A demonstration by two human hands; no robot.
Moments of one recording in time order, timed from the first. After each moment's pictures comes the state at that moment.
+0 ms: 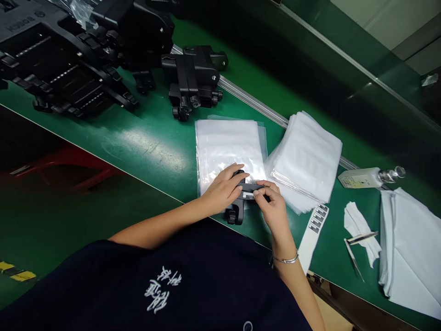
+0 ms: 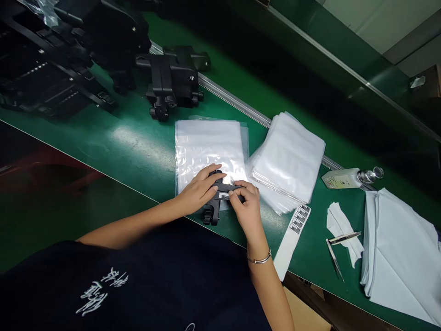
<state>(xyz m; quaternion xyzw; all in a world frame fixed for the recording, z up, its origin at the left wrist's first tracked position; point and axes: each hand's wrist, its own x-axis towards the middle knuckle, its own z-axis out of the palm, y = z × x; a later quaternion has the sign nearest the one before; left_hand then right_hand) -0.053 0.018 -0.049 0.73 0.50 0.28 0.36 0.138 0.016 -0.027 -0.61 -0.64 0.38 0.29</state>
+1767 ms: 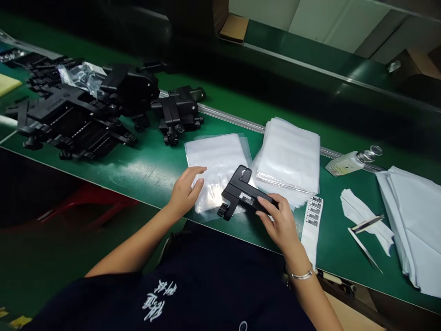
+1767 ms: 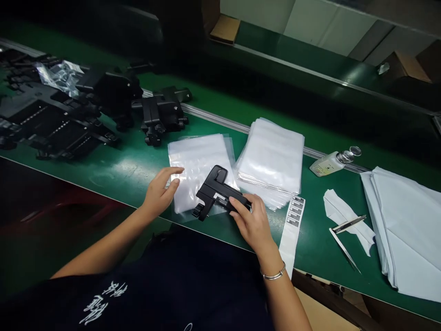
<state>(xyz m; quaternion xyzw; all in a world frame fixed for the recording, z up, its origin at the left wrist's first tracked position) -0.100 0.022 -0.046 0.74 0.57 0.33 0.15 0.190 -0.018 -0.018 -0.44 -0.83 0.06 0.34</state>
